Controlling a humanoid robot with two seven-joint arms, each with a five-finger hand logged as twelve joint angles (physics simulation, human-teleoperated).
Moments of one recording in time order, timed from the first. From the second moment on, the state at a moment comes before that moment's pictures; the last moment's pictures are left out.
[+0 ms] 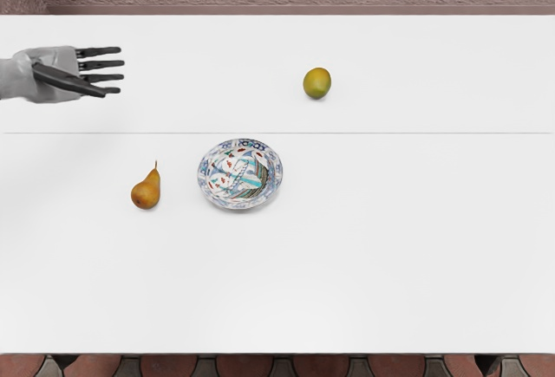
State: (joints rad) left arm -1.12 0.70 -0.26 -0.69 -0.23 -0.61 0.40; right arm 0.10 0.00 -0.06 0.28 -0.11 0.02 0.08
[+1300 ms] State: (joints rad) left arm -1.35 0.91 0.10 -1.36 -0.03 0.14 0.23; right arm 0.10 0.00 -0.06 0.27 -0.11 0.02 0.08
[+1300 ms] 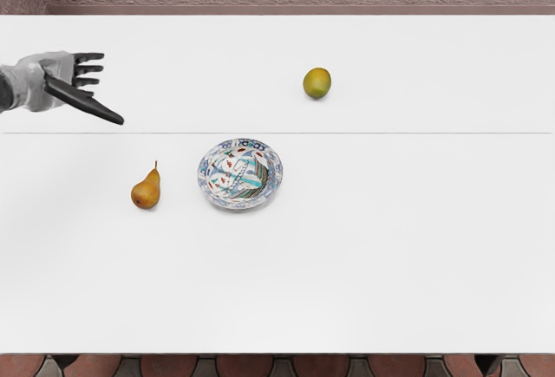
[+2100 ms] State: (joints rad) left arm -1.75 0.76 0.39 -1.48 -0.36 0.58 0.42; right arm 0.10 0.00 -0.06 0.27 -0.11 0.02 0.08
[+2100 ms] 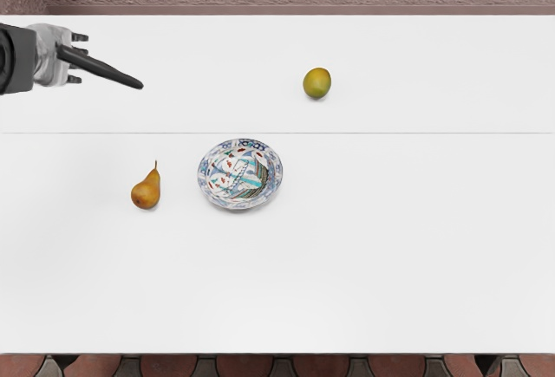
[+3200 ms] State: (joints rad) left arm -1.89 0.26 0.91 -1.42 -0.77 0.61 0.42; right arm 0.10 0.00 -0.06 0.27 -0.11 0.02 0.08
